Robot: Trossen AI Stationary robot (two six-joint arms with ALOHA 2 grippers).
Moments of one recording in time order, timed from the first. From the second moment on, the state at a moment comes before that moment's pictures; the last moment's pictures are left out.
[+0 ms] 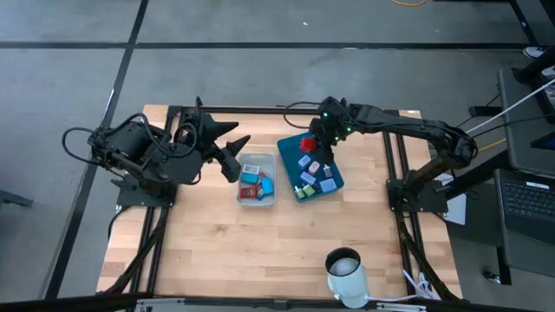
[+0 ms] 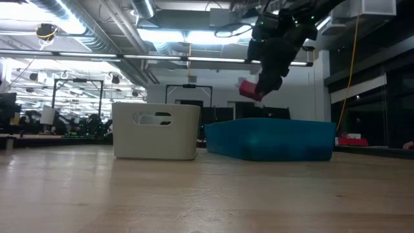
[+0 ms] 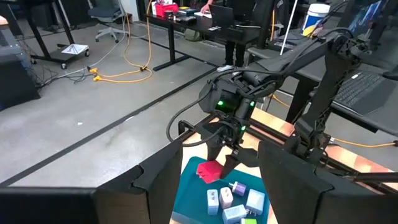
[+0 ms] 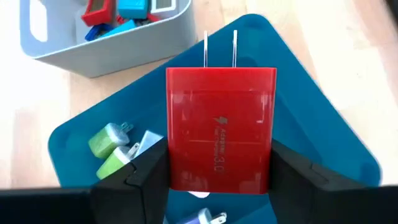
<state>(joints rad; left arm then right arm) -0.41 1.57 2.21 -1.25 -1.05 -0.63 -0.46 1.54 1.16 -0.67 -0.30 -0.18</state>
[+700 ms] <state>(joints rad) -0.41 1.57 2.21 -1.26 -1.02 -0.63 -0.49 1.54 1.16 -0.56 -0.29 -0.02</state>
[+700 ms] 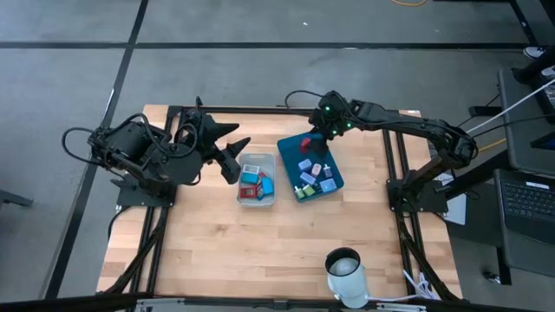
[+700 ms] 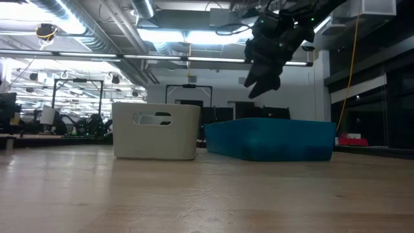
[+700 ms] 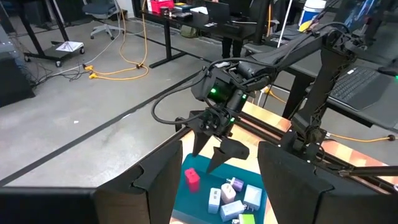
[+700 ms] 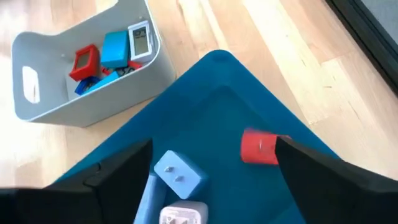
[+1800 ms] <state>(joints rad) -0.46 1.59 2.22 -1.22 -1.15 -0.79 -0.46 1.41 1.16 -0.40 -0.40 0.33</state>
